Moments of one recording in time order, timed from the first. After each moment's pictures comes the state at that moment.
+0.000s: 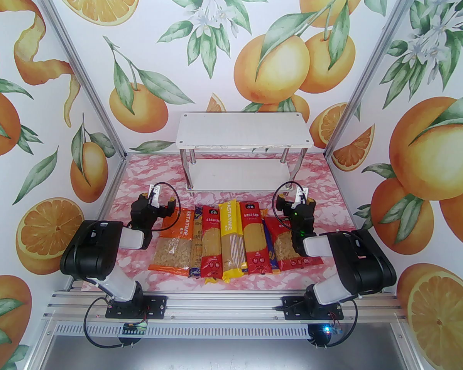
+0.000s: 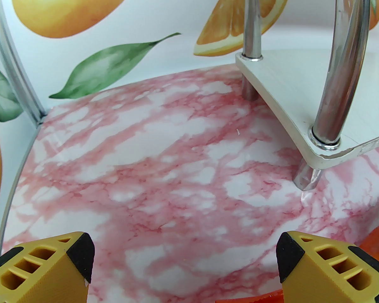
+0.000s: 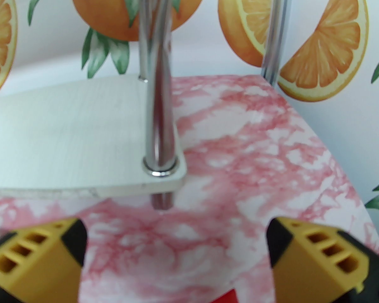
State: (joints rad) left arm -0.04 1.65 0.40 0.95 0.05 0.16; right arm 0.14 1.56 0.35 0.97 0.29 0.05
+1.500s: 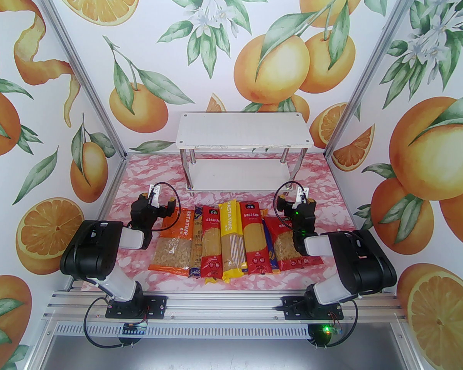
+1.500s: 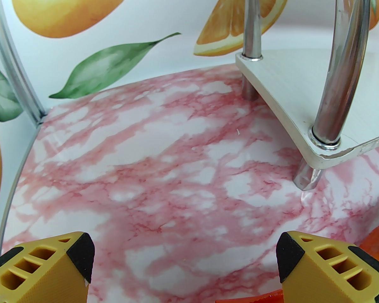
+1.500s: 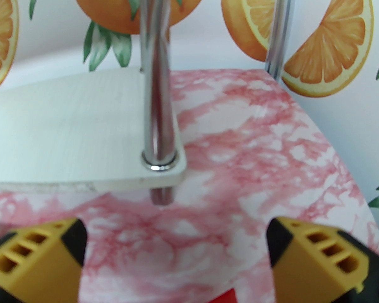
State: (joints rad) left arm -0.04 1.65 0.40 0.94 0.05 0.16; right arm 0.12 1.56 0.35 0.94 0.25 0.06
